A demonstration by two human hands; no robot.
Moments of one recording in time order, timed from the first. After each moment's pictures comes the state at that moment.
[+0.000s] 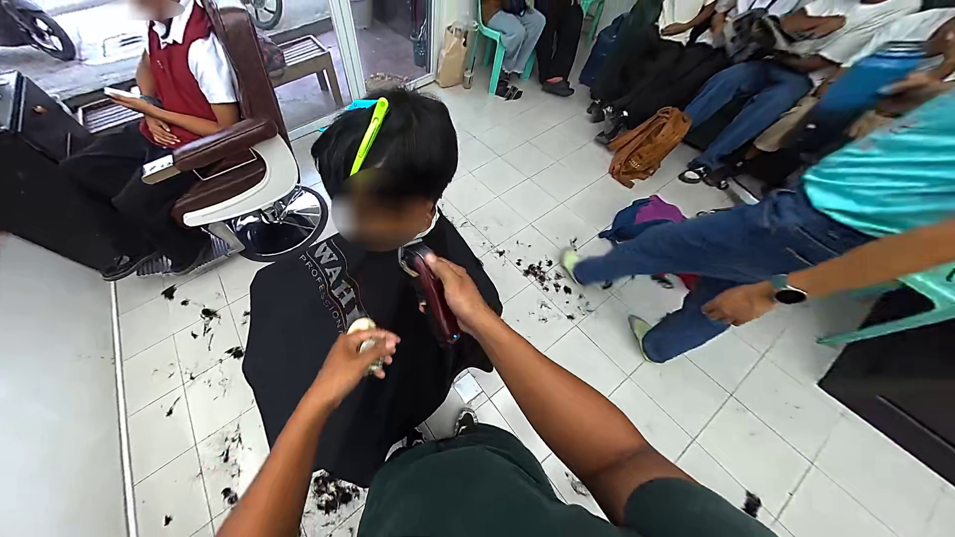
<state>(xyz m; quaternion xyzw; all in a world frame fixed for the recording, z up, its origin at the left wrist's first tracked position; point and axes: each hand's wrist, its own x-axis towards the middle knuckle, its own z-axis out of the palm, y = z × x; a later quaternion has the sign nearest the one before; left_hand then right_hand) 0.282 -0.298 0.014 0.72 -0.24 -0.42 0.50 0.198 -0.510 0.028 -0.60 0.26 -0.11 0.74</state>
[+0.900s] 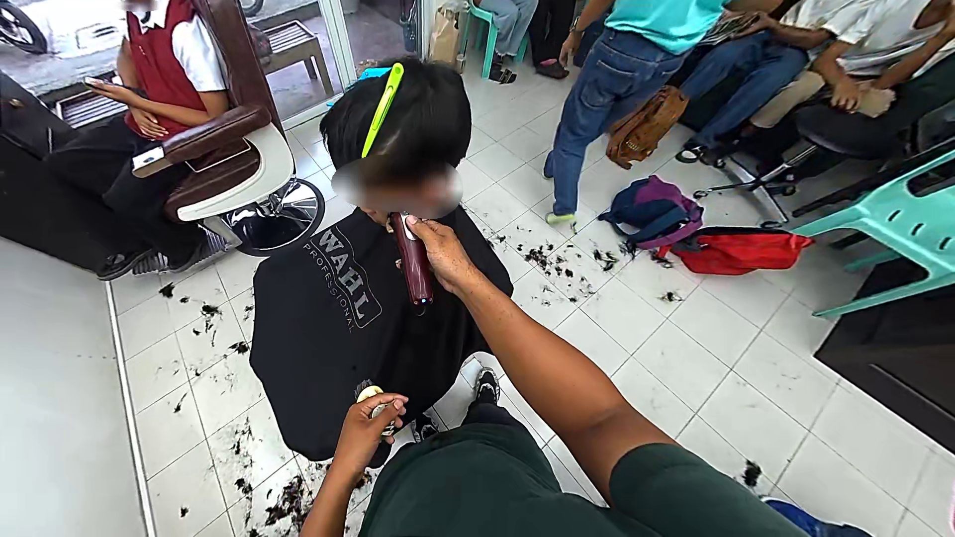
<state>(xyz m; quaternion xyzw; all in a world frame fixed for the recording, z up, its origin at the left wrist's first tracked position) 0.216 -0.211 -0.053 0.70 -0.11 -0.45 0.55 0.258 -0.500 0.019 -0.58 0.25 -0.17 0.76</state>
